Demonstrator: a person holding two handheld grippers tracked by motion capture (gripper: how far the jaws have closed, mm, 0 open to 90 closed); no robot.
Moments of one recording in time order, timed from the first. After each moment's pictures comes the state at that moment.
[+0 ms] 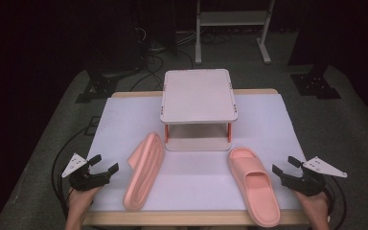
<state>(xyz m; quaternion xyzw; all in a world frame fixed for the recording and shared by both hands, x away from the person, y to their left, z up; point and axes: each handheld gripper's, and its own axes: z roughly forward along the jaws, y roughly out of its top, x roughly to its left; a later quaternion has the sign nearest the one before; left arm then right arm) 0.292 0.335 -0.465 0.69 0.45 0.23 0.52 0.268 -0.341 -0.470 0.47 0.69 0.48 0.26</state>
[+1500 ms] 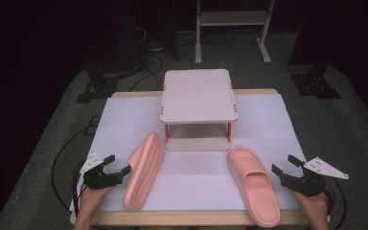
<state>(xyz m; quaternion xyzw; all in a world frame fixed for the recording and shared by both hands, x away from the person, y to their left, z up) 0.303 0.299 -0.470 0.73 0.42 0.21 0.49 0.265 -0.337 -0.464 0.46 0.69 0.50 0.27</state>
